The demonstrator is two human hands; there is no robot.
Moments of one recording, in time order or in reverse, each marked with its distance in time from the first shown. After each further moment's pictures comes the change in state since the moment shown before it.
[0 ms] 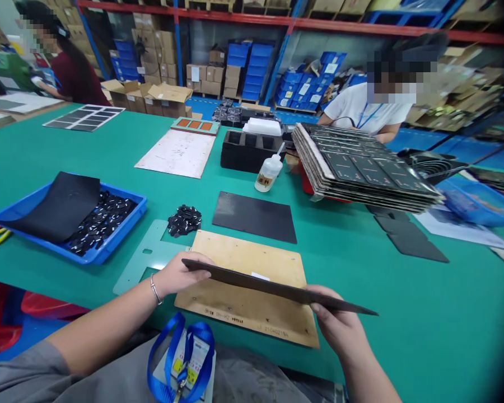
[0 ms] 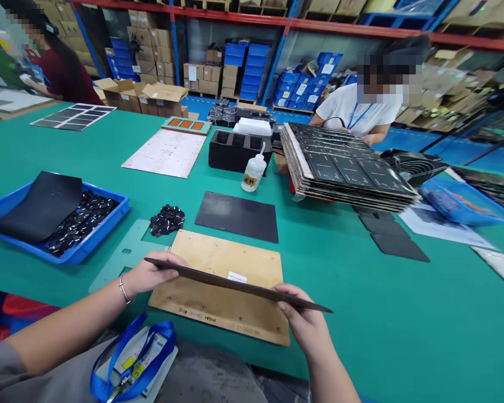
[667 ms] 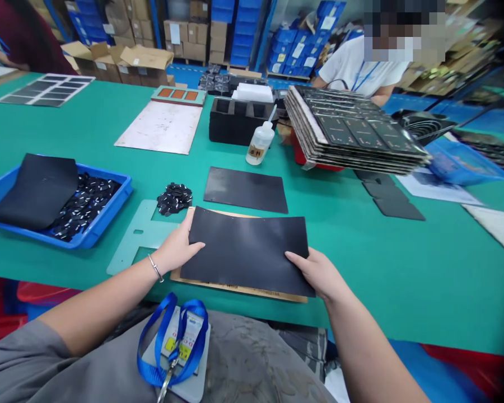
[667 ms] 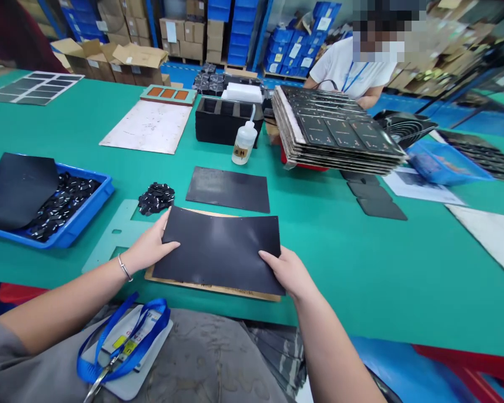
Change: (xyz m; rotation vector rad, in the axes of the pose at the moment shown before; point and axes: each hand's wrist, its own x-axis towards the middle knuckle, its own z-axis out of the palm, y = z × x) left_hand 0.005 -0.006 0.014 0.250 0.140 -0.199; right_hand 0.017 -0.032 0.022 -0.080 -0.034 0.436
